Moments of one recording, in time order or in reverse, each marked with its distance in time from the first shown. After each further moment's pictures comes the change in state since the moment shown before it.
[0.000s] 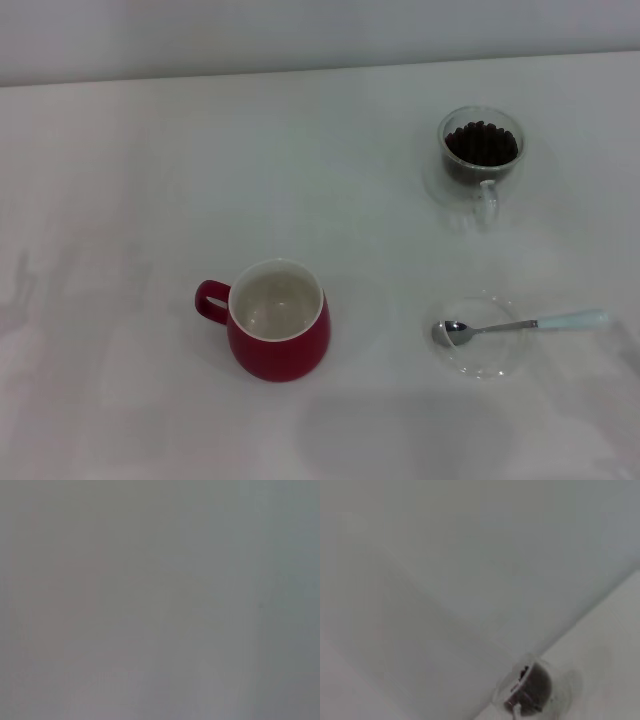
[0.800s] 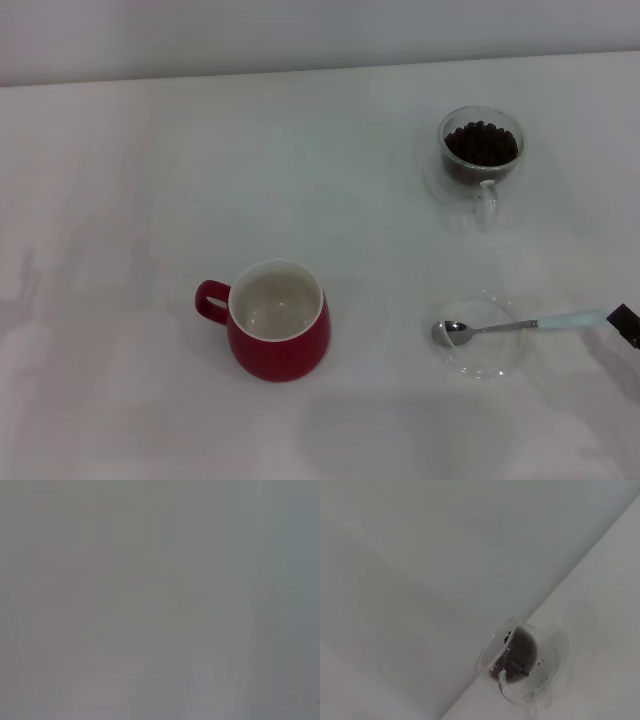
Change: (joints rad) left arm -0.008 -0.001 0.000 0.007 0.000 0.001 -0.002; right arm -0.008 0.002 0.007 -0.116 -0.077 0.158 0.039
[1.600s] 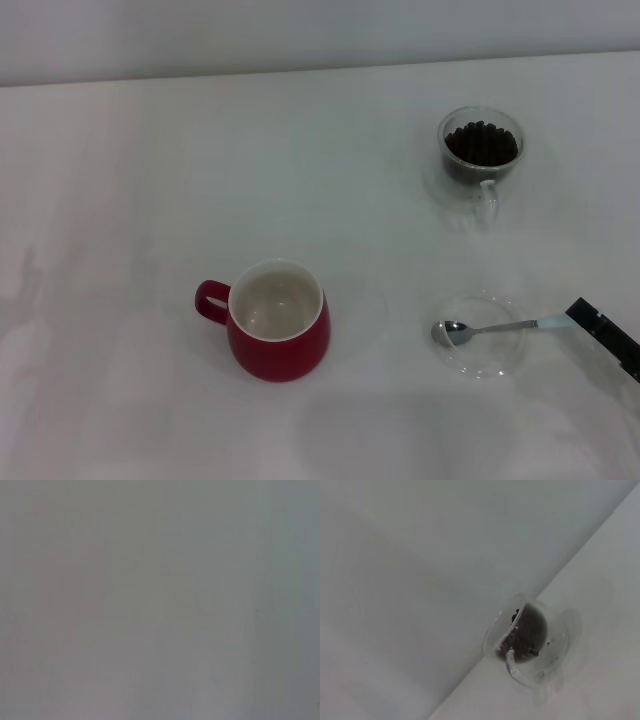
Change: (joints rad) left arm -0.002 0.000 0.000 0.000 0.000 0.000 -0.001; right arm 0.002 0.000 -0.011 -0.114 -0.043 0.118 -0.005
